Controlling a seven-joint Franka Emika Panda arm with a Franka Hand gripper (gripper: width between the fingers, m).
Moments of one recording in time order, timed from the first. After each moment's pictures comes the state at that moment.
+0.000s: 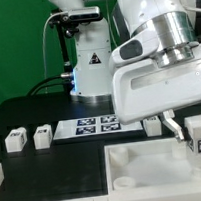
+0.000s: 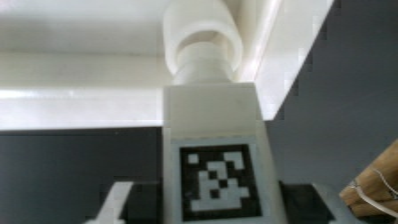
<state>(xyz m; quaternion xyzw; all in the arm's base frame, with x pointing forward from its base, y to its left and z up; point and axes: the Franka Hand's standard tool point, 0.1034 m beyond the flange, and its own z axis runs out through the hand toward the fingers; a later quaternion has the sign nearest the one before) 0.623 0.111 0.084 -0.96 -0.04 -0.26 0.07</state>
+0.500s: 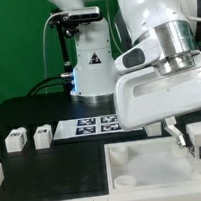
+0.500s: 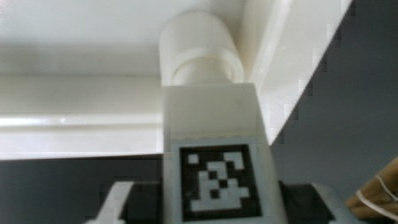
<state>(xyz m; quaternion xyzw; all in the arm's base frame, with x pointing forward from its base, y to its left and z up) 0.621 0.114 0.076 -0.96 -0.04 -0.27 0.07</state>
